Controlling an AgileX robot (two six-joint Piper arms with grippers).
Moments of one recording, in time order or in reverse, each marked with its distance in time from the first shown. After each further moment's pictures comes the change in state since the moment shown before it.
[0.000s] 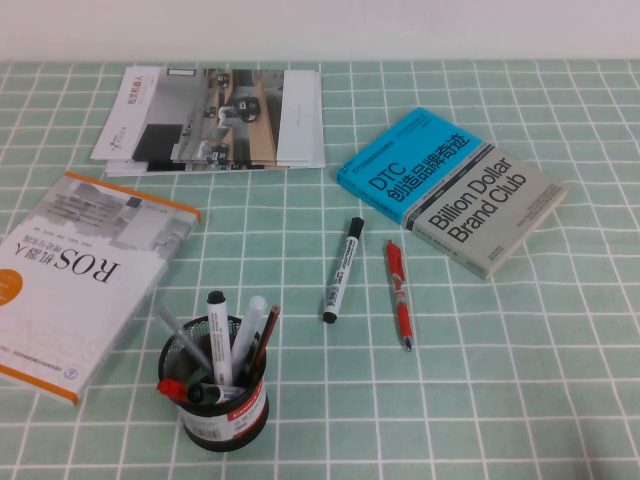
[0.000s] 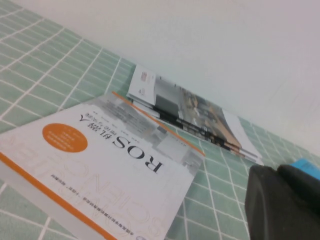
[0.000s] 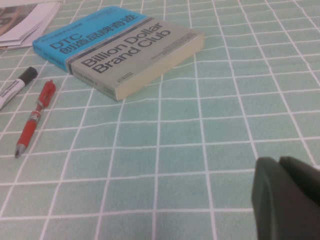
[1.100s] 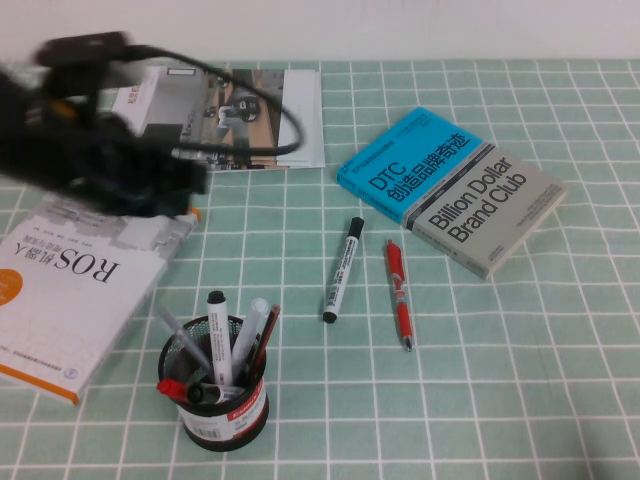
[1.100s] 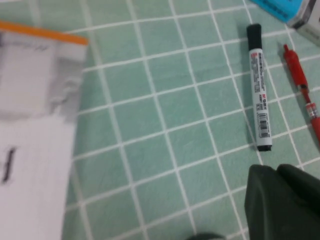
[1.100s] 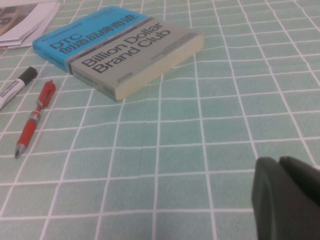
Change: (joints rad) right arm 0.000 0.000 0.000 0.000 0.000 0.000; left arm -0.245 1.466 -1.277 0.010 0.731 0.296
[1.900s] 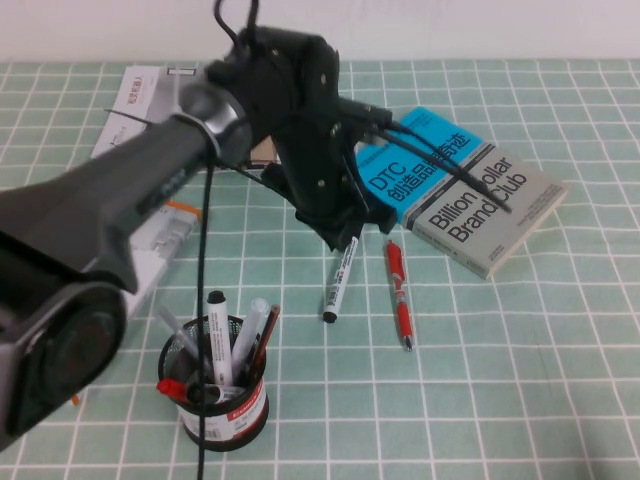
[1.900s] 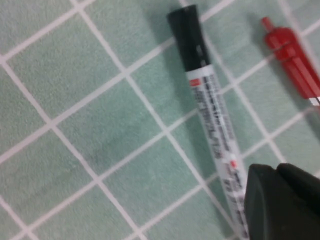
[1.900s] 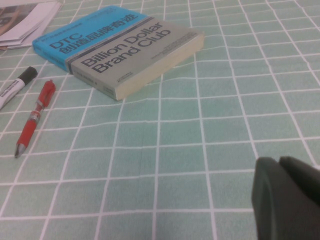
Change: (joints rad) right arm 0.000 0.000 0.000 0.000 0.000 0.000; left arm -0.316 0.784 -0.835 0.225 0.385 -0.095
